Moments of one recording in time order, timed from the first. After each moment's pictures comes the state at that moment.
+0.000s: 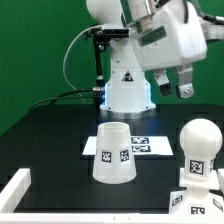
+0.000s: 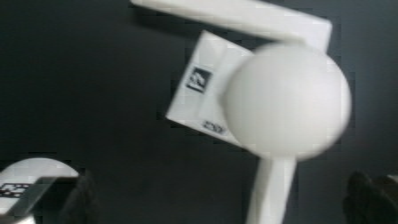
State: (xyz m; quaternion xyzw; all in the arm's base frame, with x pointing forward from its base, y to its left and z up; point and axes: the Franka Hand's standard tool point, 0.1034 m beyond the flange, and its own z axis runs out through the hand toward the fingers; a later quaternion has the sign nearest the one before) arm 0.578 0.046 0.180 -0.76 0.63 0.01 0.15
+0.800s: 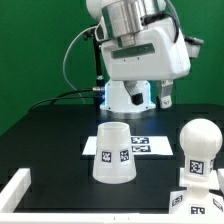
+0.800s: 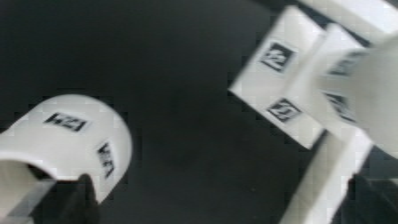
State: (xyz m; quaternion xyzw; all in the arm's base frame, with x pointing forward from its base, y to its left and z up) arm 0.524 0.008 0.142 -0.87 0.48 0.02 0.09
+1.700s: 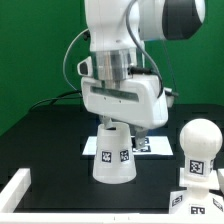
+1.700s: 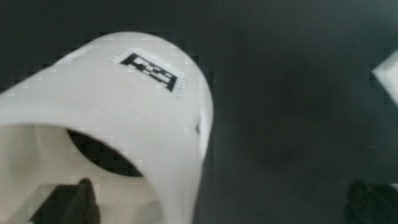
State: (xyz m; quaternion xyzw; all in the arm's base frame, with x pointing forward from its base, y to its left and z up) arm 0.503 -0.032 0.073 -0.90 0.44 0.00 0.03
